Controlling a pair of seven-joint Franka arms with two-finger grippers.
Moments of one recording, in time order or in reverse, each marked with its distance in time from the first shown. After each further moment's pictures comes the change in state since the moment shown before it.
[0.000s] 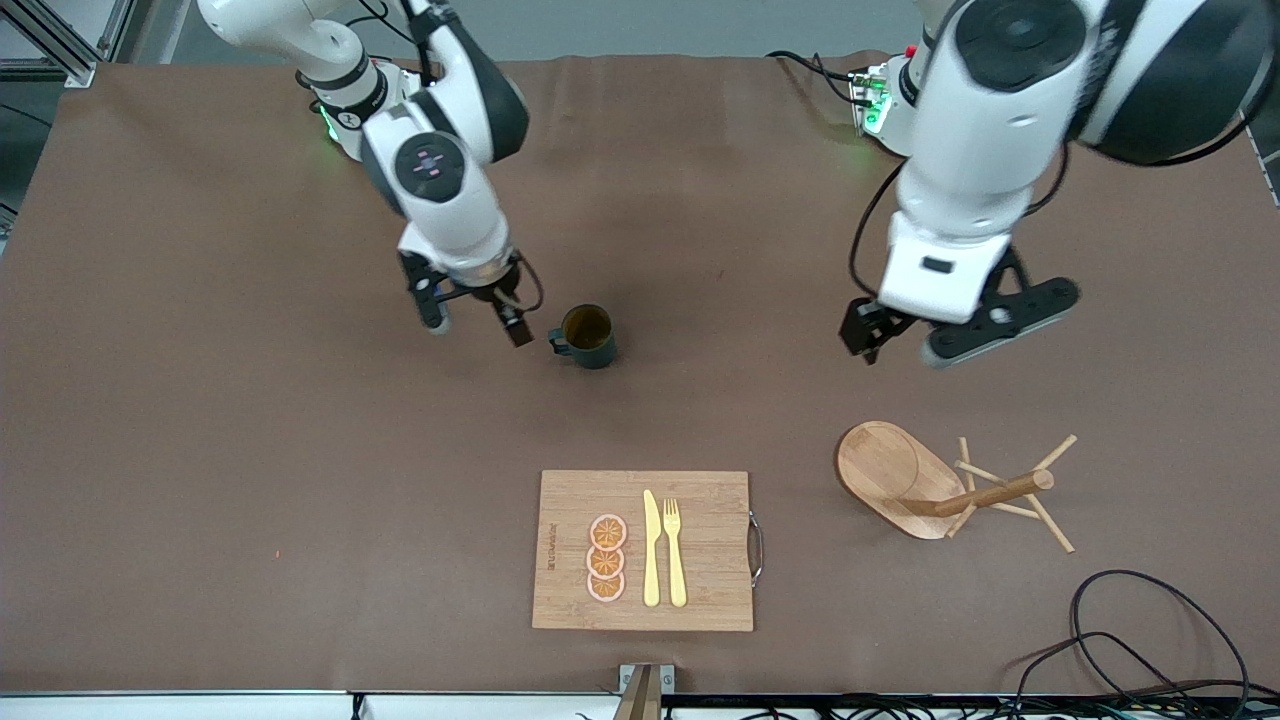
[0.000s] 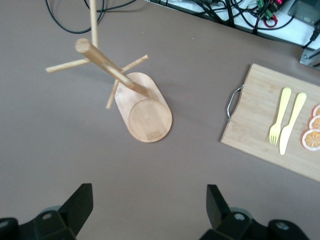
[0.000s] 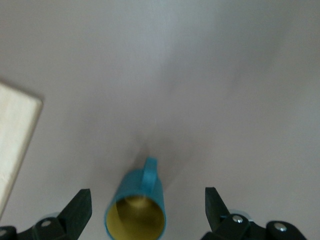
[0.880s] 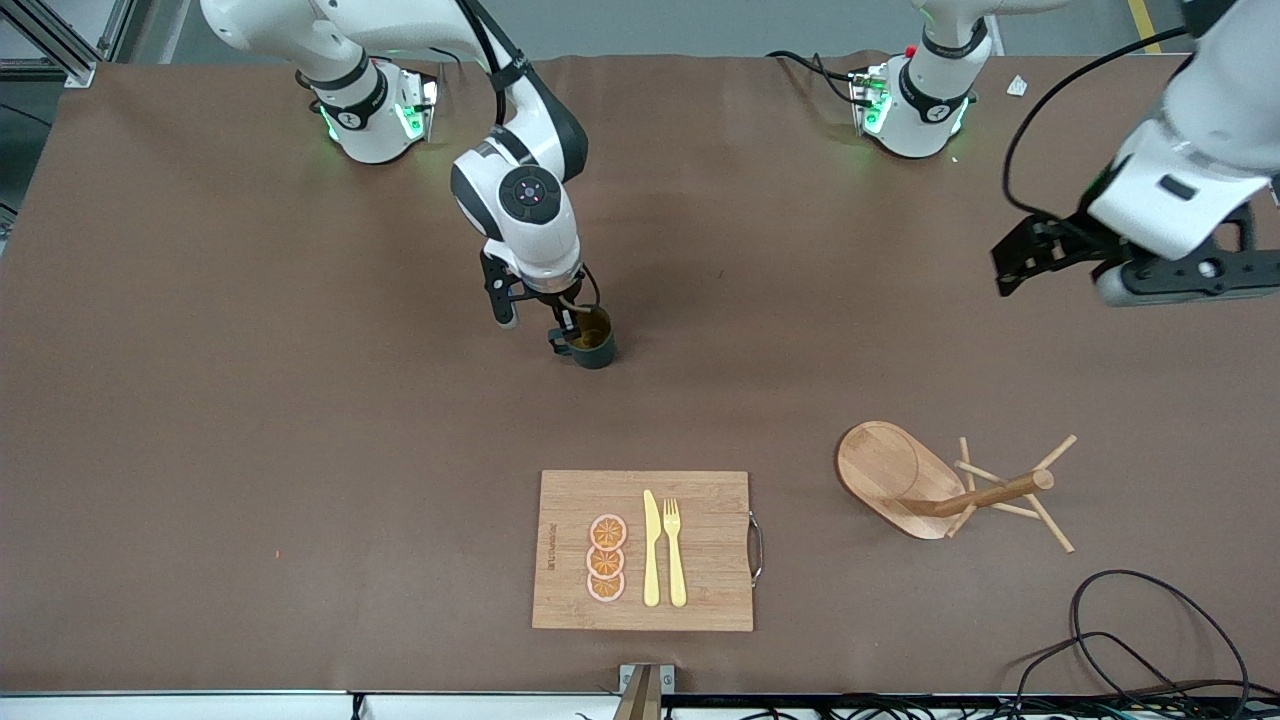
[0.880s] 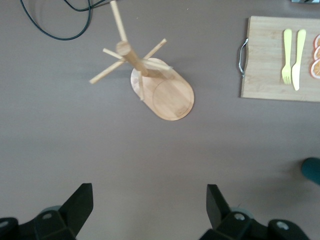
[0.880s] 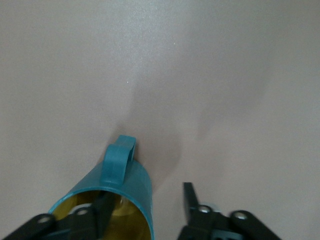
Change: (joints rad) left arm 0.086 -0.208 0.229 -0.121 -0.263 -0.064 0.625; right arm 0.086 0.177 -0.002 -0.010 0.001 0.151 0.189
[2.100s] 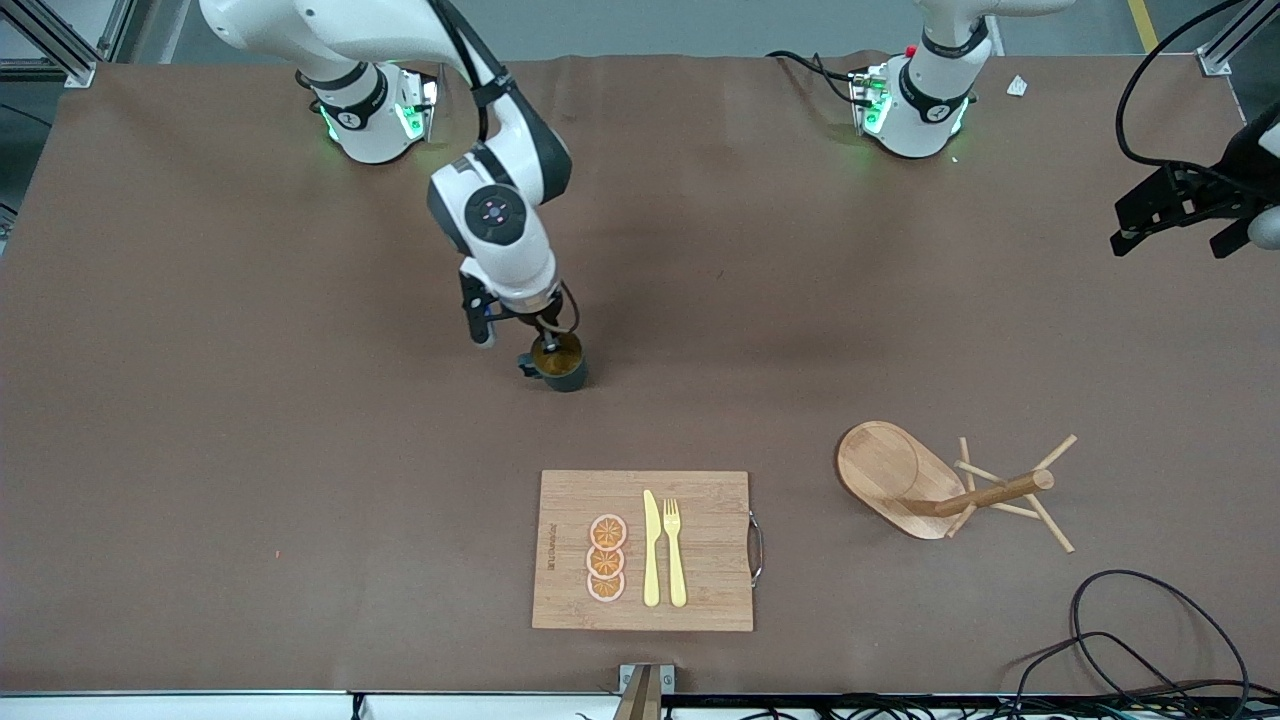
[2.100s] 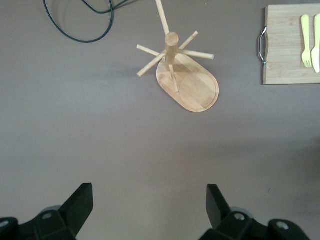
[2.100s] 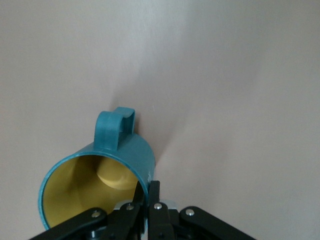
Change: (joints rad) left arm -0.076 -0.102 0.241 -0.092 -0.039 0.000 0.224; right arm -0.087 -0.016 -0.030 0.011 0.050 -0.004 -0.118
